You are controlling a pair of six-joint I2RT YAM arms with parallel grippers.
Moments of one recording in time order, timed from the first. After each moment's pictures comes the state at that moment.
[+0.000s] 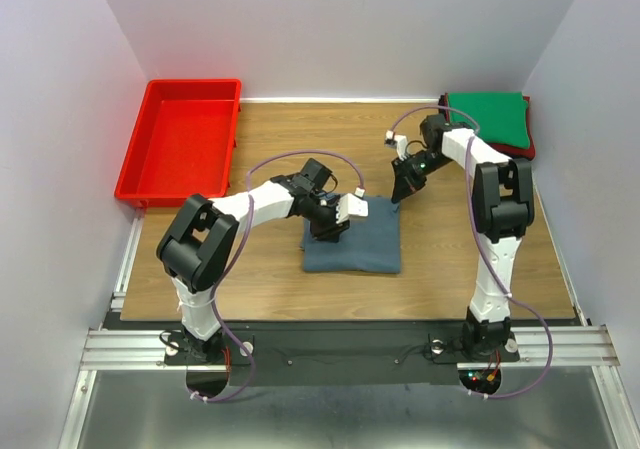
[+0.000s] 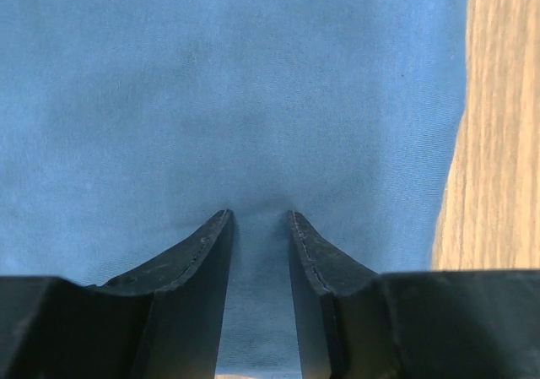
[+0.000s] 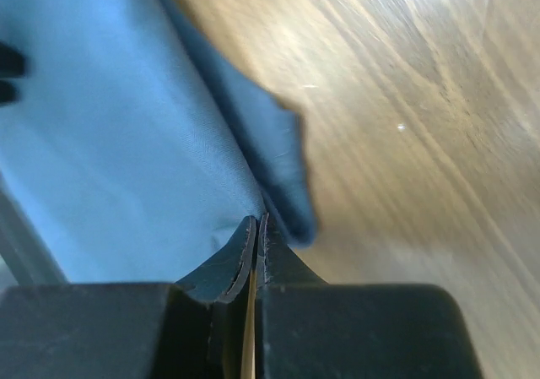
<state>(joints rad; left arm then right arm) -0.67 1.81 1.17 -0.44 0.59 0.78 0.13 2.15 1.69 -1.00 -0.74 -0.59</state>
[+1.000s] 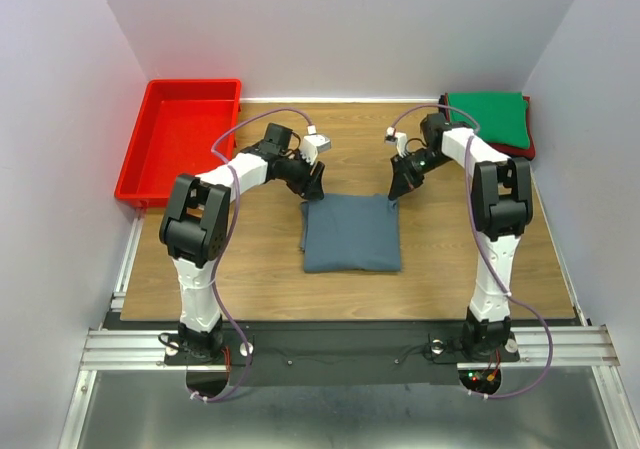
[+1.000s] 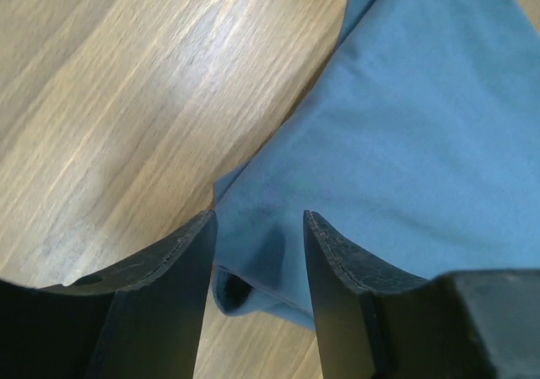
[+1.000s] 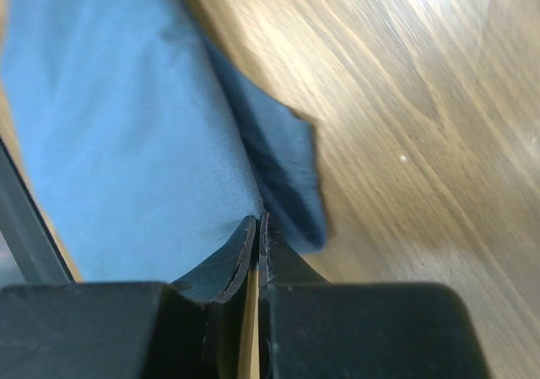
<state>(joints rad) -0.38 1.97 1.37 -0.32 0.65 0.25 0.13 2.20 1.72 -0.98 -0.79 -0.56</state>
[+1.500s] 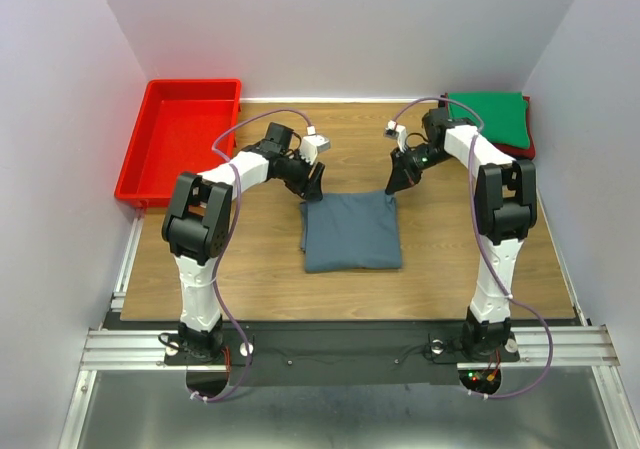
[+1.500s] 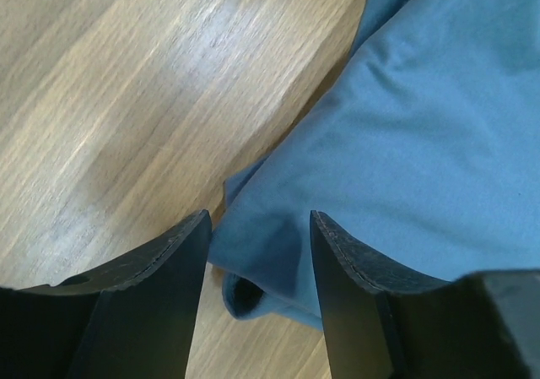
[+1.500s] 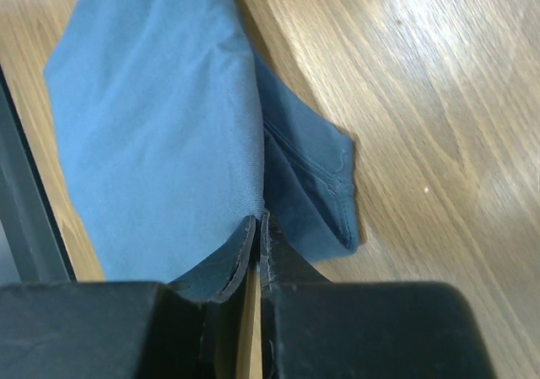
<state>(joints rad) -0.38 2.00 1.40 -0.36 0.60 0.24 0.13 2.14 1.72 -0.99 -0.89 -0.65</state>
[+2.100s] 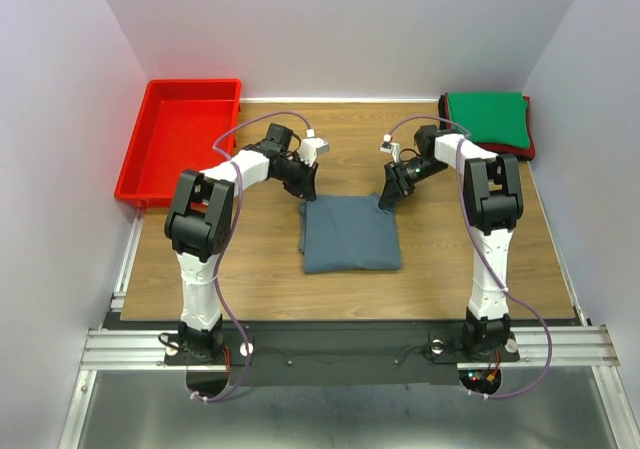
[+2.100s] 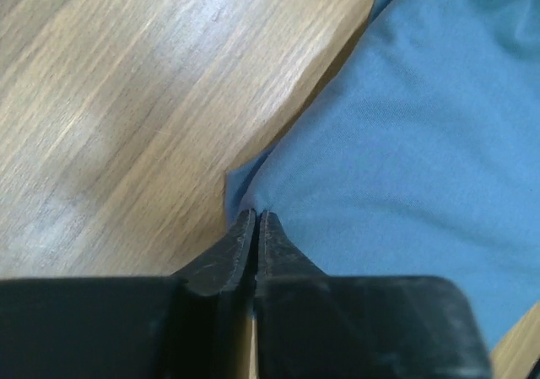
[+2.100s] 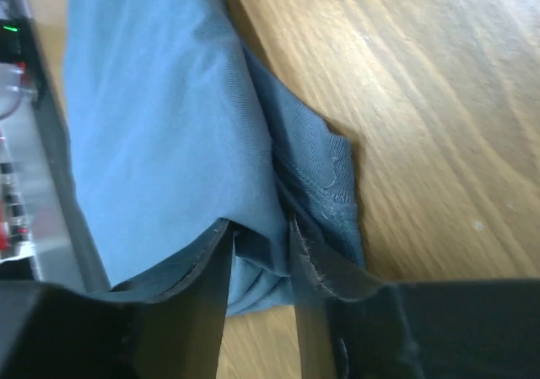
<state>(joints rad) -0.37 2.03 1.42 -0.42 0.60 0.24 0.14 2.28 1.72 -0.99 -0.93 -0.59</state>
